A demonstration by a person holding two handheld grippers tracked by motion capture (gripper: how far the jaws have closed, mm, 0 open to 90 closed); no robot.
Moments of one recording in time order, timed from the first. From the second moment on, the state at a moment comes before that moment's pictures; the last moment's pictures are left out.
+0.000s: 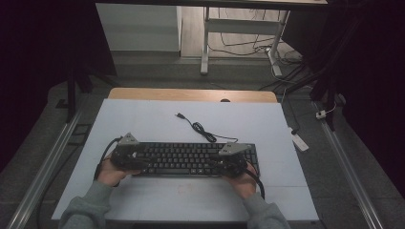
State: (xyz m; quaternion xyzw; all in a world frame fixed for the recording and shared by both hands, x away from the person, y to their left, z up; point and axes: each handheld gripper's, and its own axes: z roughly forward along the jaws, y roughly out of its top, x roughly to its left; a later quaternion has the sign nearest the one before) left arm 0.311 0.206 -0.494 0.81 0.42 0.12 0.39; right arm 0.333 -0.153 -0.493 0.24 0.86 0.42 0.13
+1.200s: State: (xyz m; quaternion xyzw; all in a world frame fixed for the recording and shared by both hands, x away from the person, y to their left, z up) left arm 0.311 0.203 -0.494 0.81 0.42 0.12 0.39; right arm 0.343 -0.073 -0.505 0.19 0.89 0.41 0.09
